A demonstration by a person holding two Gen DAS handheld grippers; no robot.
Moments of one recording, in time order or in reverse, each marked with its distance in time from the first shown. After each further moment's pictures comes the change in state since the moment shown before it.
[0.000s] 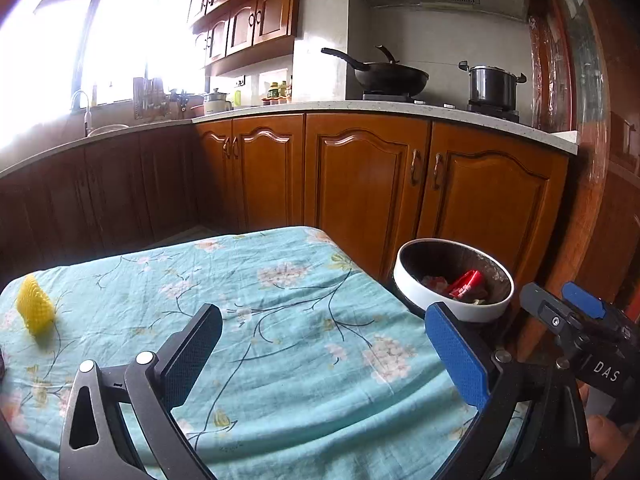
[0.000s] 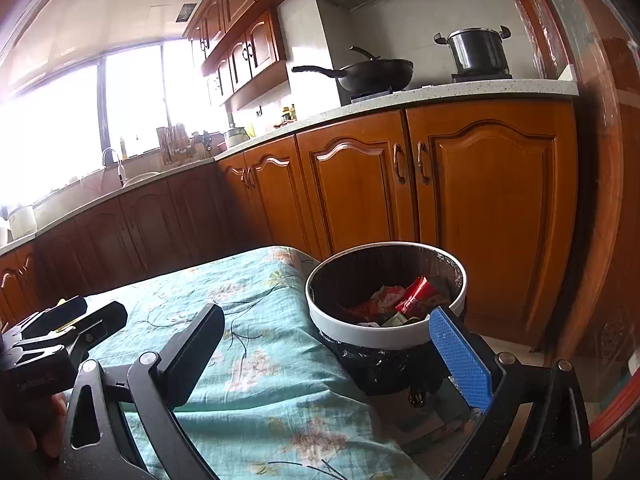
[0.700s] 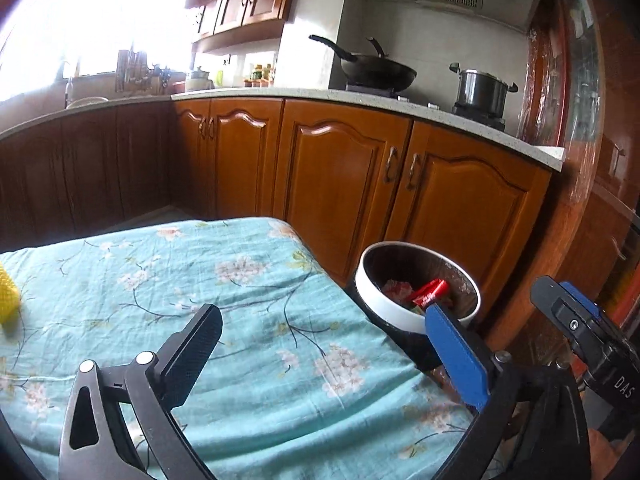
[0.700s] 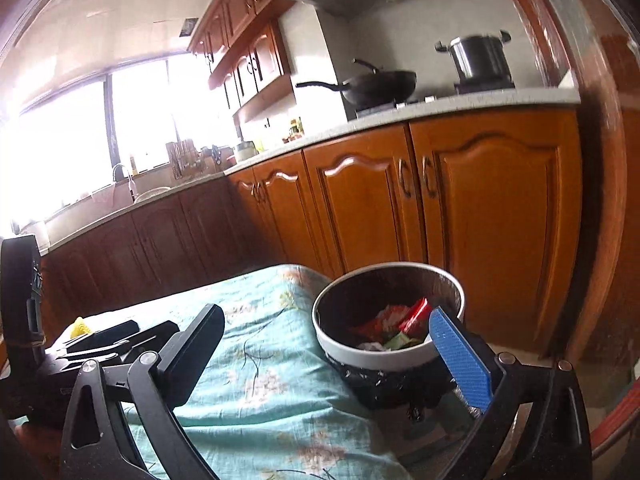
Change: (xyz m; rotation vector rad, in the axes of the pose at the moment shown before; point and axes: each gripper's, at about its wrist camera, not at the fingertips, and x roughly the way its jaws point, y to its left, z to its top) left arm 0.008 -0.011 0.021 -0.092 0.027 -0.087; right arm -0.017 -0.004 0.023 -0.010 -0.077 0.018
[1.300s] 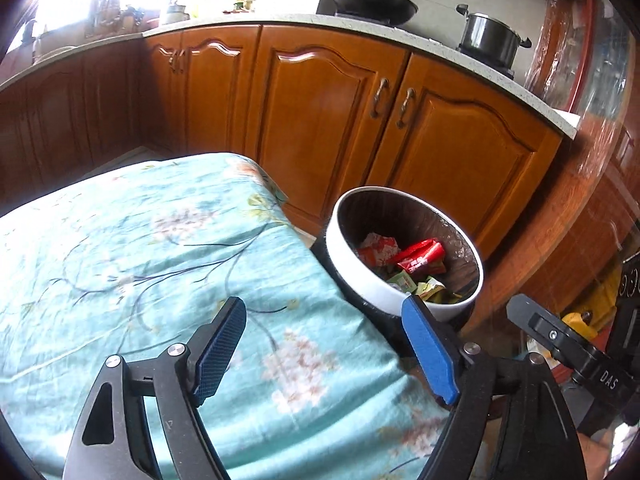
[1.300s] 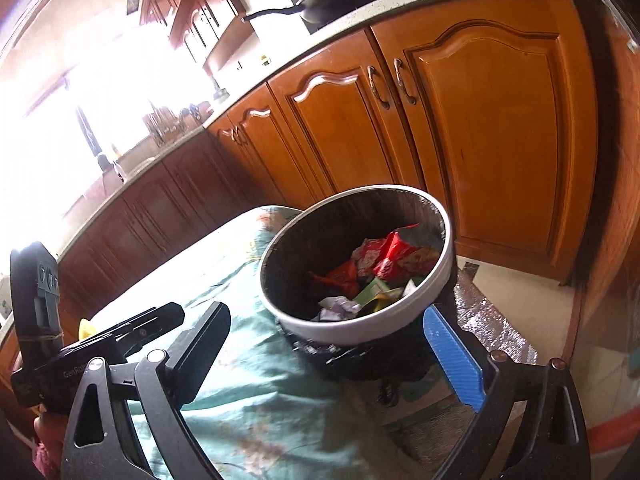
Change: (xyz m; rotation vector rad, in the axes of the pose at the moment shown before) left arm 0.103 -0.014 0.020 -0.039 0.273 -0.075; right arm 0.076 -0.078 -0.018 0.213 0.327 0.096
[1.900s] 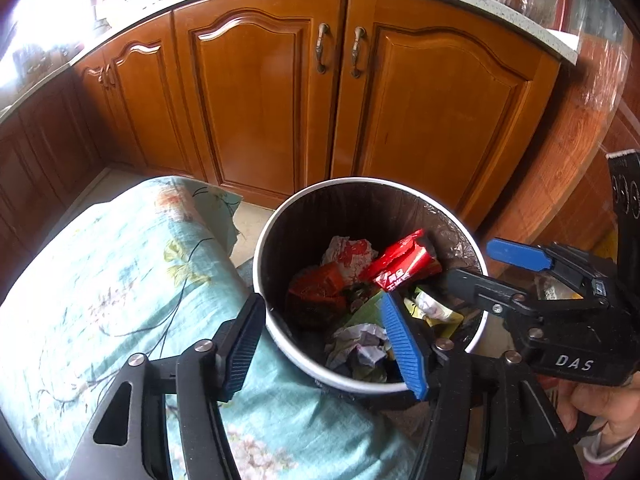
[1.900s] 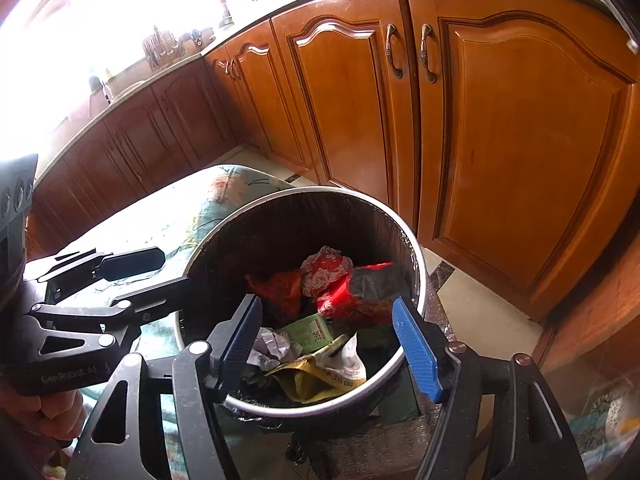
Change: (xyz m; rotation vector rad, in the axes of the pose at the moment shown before) left arm 0.106 -0.067 0.075 0.214 0.188 0.002; right arm 0.071 -0.036 0.072 -0.187 0.236 -0.070
